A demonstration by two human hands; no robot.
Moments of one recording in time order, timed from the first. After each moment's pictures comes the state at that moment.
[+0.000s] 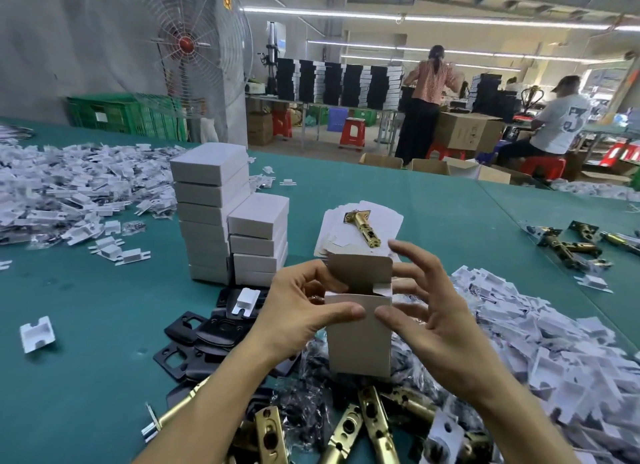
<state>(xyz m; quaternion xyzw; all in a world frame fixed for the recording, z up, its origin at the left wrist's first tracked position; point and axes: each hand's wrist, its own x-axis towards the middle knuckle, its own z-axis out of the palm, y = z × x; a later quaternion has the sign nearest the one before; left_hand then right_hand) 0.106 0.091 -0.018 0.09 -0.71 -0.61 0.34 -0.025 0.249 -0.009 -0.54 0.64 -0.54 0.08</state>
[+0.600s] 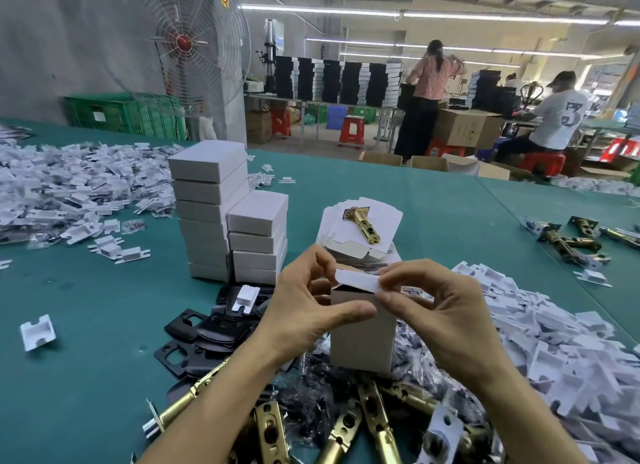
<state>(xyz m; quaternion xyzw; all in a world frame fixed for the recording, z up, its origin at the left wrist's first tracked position) 0.105 0.098 -0.018 0.06 -0.72 -0.60 0.34 -0.013 0.251 0.006 -0.49 0.61 -0.61 0.06</state>
